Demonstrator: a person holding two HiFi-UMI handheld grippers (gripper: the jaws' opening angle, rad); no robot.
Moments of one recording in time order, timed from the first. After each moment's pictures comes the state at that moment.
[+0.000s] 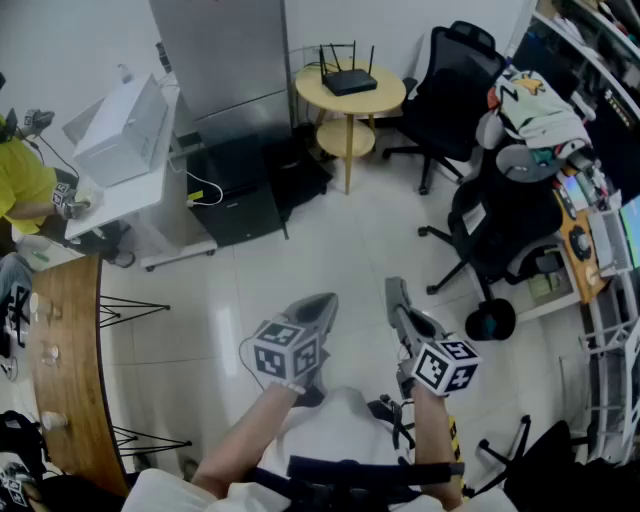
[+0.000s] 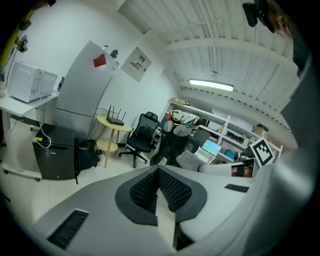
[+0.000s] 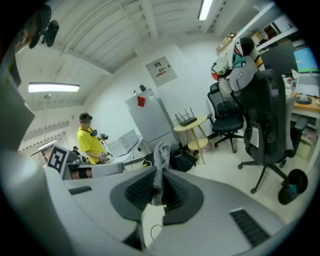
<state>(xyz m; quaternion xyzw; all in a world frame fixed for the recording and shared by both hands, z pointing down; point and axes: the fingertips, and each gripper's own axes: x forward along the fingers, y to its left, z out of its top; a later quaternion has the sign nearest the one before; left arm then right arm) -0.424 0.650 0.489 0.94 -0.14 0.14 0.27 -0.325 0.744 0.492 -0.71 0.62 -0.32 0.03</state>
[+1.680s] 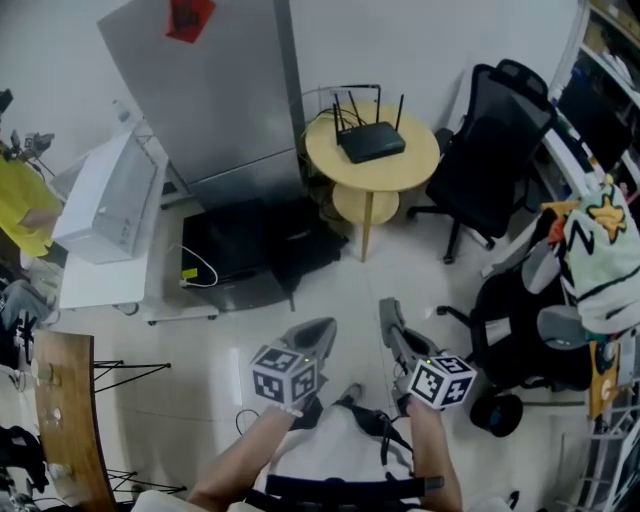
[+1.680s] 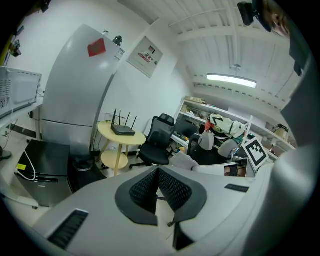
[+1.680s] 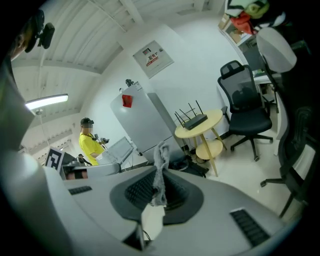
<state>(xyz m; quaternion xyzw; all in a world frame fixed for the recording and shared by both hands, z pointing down) -0.207 0.349 0.501 0.93 -0.19 0.16 0.27 -0.100 0.420 0.523 -0.65 0.66 -0.37 0.05</state>
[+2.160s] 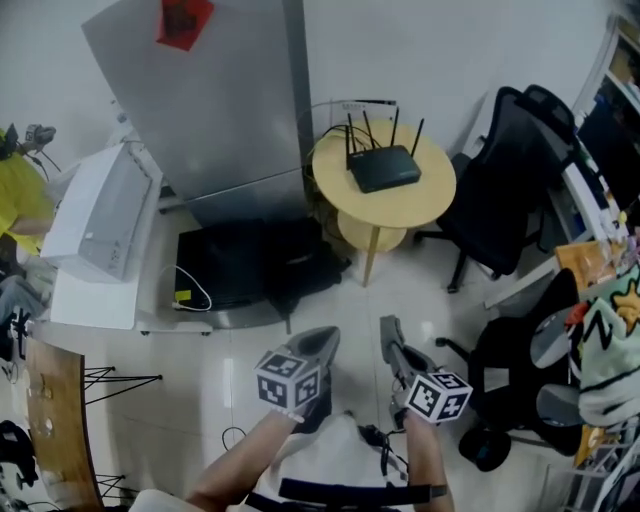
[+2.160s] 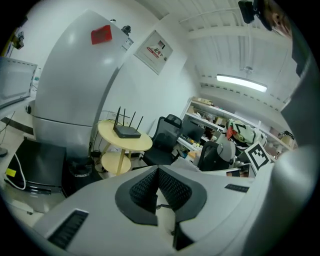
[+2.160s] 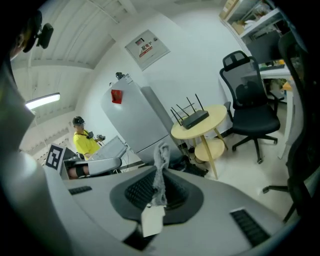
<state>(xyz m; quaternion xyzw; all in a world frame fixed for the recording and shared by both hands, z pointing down) -0.140 0.228 0.524 0.92 -0.19 0.16 0.29 -0.040 0.308 0.551 -0.65 0.65 -0.40 0.03</state>
